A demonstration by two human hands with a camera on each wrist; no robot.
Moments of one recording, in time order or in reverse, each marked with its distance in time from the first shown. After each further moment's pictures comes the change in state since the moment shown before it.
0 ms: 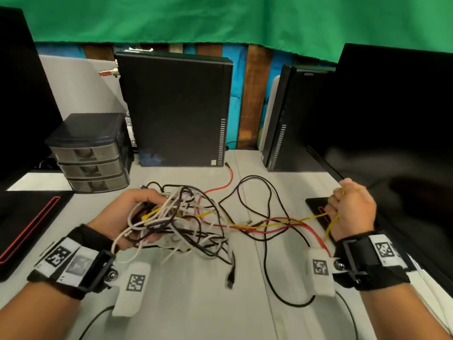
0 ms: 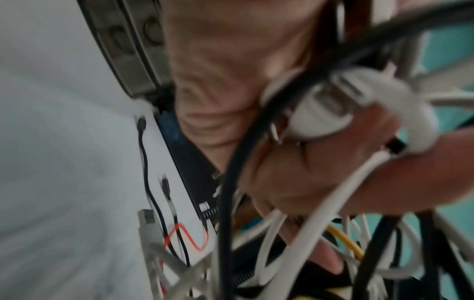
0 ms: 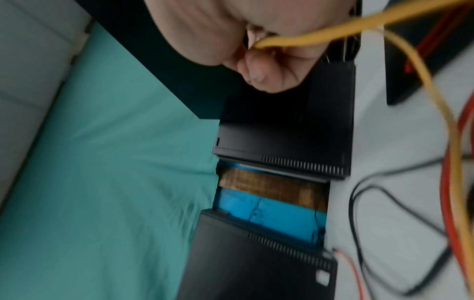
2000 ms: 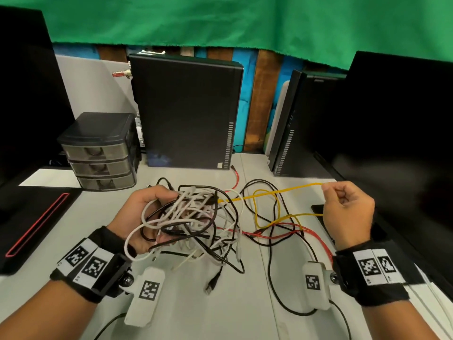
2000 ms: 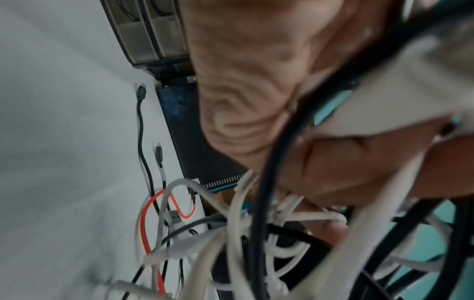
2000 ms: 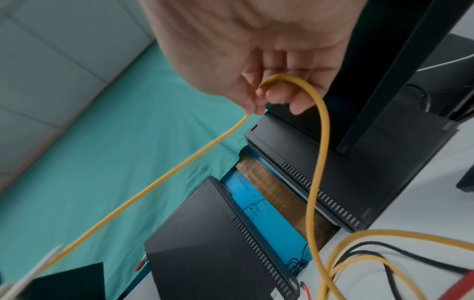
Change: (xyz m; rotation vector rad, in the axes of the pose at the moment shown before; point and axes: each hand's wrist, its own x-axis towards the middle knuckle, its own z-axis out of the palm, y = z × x) left_hand 0.000 -0.008 0.004 -0.213 -0.173 0.060; right_hand -0.003 0.010 0.006 -0.584 -0.115 -0.586
